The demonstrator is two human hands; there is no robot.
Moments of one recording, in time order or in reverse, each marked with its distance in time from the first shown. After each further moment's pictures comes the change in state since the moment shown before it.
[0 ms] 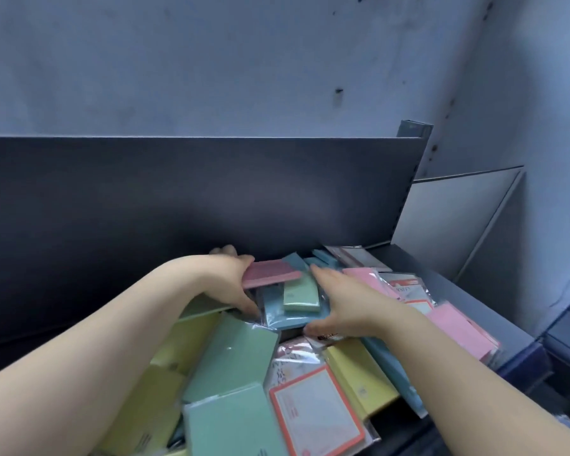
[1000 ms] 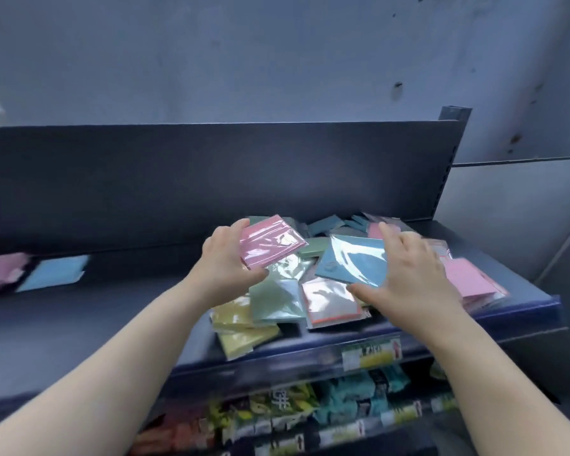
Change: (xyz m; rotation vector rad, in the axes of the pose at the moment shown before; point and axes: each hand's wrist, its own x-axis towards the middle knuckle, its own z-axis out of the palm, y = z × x) left_hand -0.201 0.043 0.068 -0.557 0.663 -0.221; right_hand -0.158 -0.034 0.007 0.033 0.504 0.053
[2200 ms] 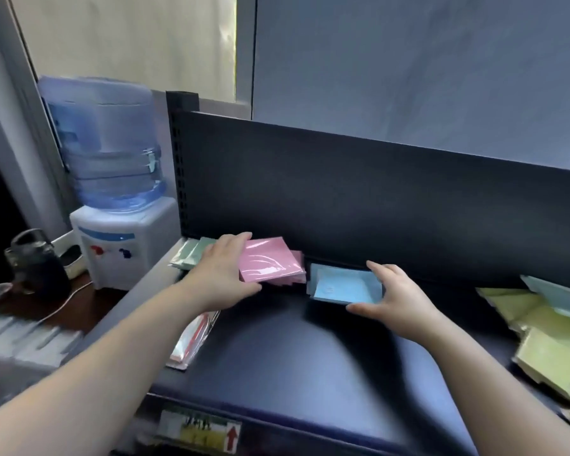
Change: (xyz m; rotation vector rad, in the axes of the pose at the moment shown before) left_hand -0.075 -0.378 -0.278 0.194 0.042 -0.267; right_hand 0.065 -0.418 0.170 0.349 -0.446 -0.250
